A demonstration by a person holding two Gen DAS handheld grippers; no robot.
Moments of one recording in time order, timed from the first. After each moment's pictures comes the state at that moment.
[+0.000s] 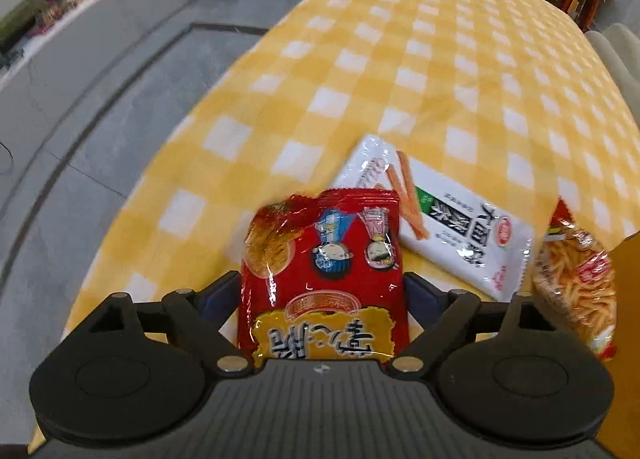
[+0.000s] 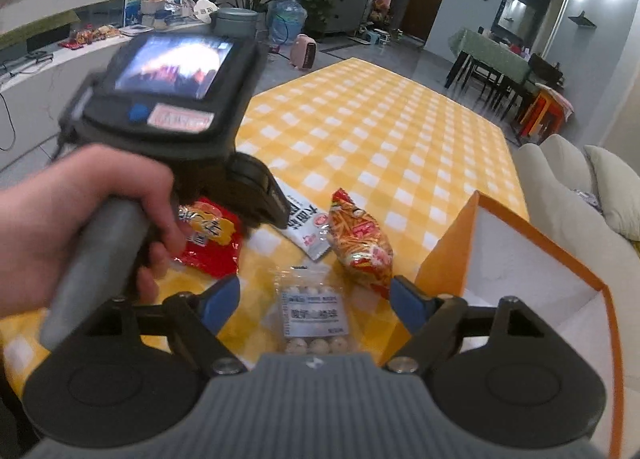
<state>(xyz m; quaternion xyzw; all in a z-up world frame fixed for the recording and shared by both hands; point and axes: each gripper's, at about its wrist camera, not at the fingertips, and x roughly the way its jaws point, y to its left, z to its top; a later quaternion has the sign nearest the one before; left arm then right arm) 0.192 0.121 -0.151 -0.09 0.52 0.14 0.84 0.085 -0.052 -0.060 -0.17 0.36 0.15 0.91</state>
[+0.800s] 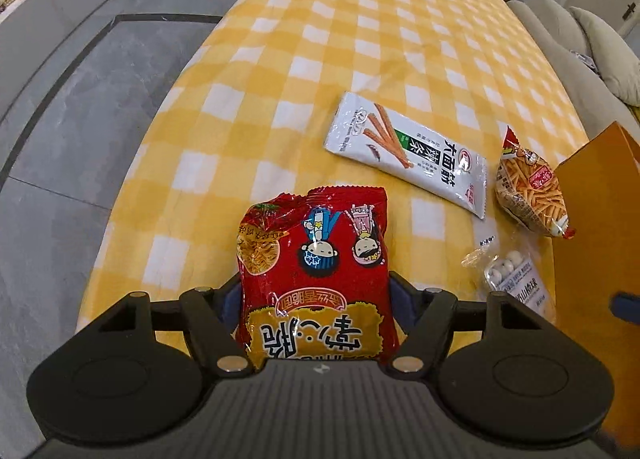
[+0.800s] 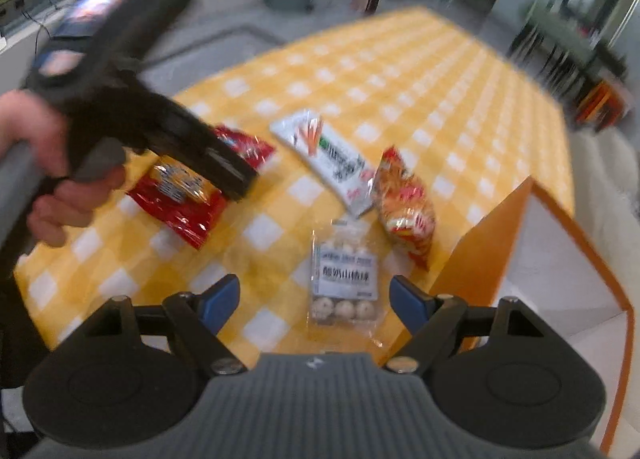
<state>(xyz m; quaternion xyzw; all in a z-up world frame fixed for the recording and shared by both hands) 0.151 0.165 -0.144 -0.11 0.54 0.00 0.84 0.110 -0.043 -0.060 -0.22 0.46 0.22 0.83</state>
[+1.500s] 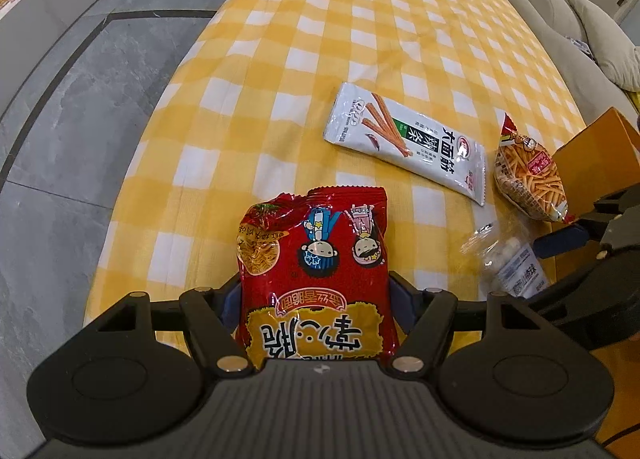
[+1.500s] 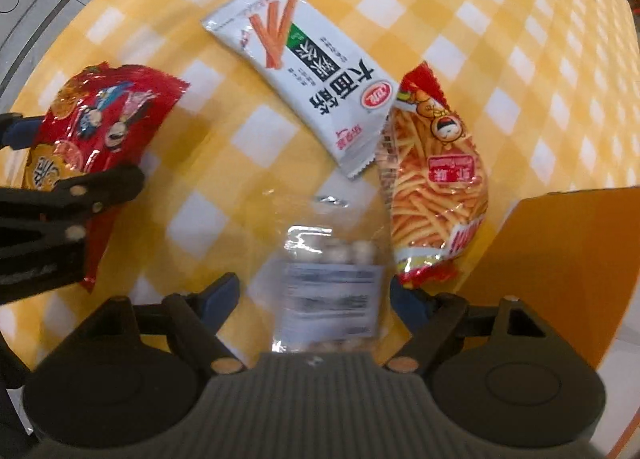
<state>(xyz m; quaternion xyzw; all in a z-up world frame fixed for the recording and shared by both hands) 0.151 0.164 -0.142 -0.10 0.55 -0.01 0.83 0.240 -0.013 -0.141 -0.23 0.67 0.18 0.68</state>
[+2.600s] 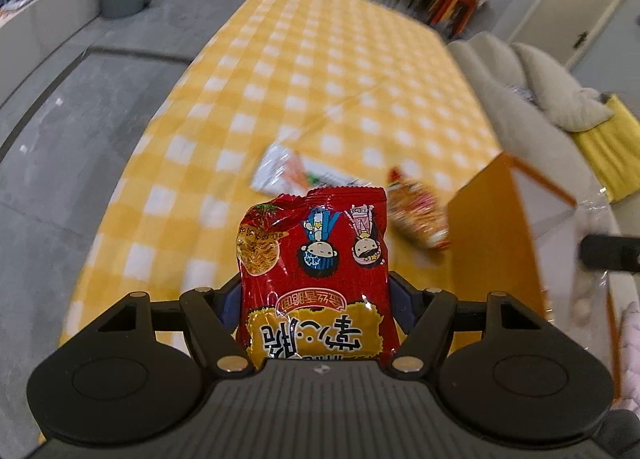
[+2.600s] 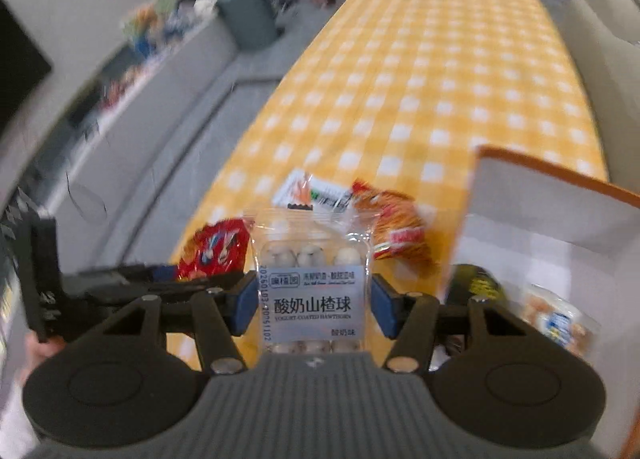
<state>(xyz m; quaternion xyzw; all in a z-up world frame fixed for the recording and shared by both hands) 0.103 0.146 -0.070 -0.14 0.46 -0.07 0.87 0.159 -0.137 0.013 0.07 0.51 0.21 0.83</state>
